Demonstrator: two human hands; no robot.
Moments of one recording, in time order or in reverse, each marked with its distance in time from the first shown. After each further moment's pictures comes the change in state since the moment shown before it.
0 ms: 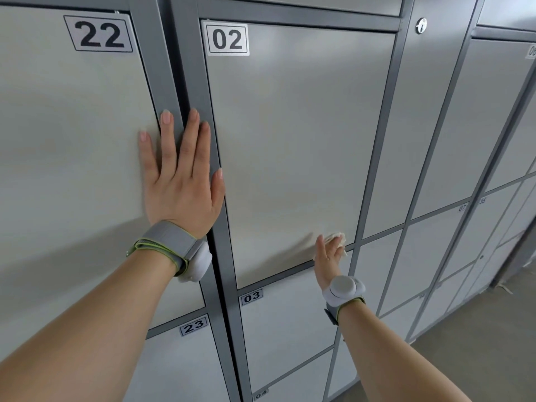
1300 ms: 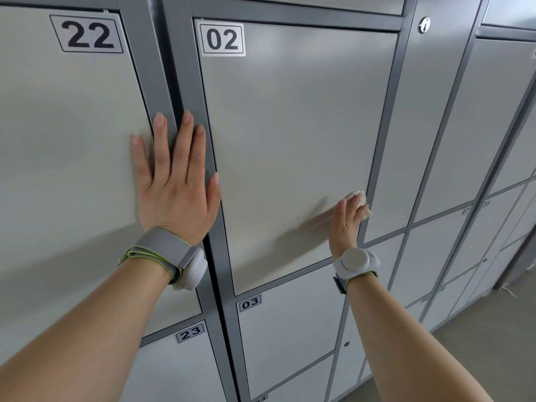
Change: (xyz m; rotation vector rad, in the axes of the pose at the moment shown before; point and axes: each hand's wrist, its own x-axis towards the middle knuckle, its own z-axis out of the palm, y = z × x) left_hand -0.001 0.000 0.004 0.001 0.019 -0.009; right_hand 0.035 -0.051 -0.020 0.065 0.160 -0.287
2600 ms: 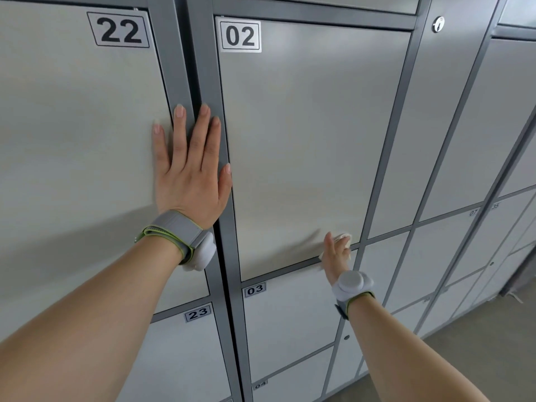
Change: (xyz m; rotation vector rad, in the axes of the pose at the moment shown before) left_hand 0.002 -0.001 -0.005 -0.022 -0.040 0.015; right_hand -0.037 0.051 0.000 -0.300 -0.170 0.260
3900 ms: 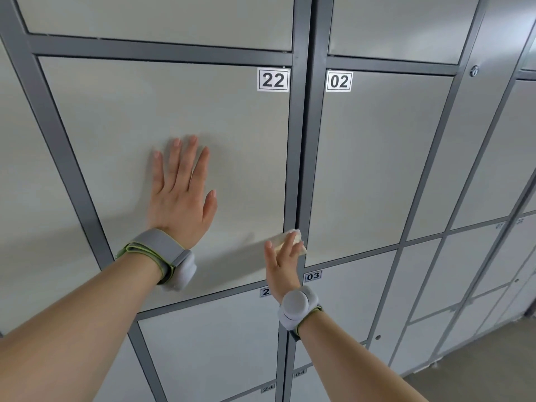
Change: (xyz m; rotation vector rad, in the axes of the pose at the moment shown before) left_hand -0.073 -0.154 -0.085 -0.085 -0.078 -0.008; right_hand -0.201 -0.099 0.150 0.106 -0.269 -0.276
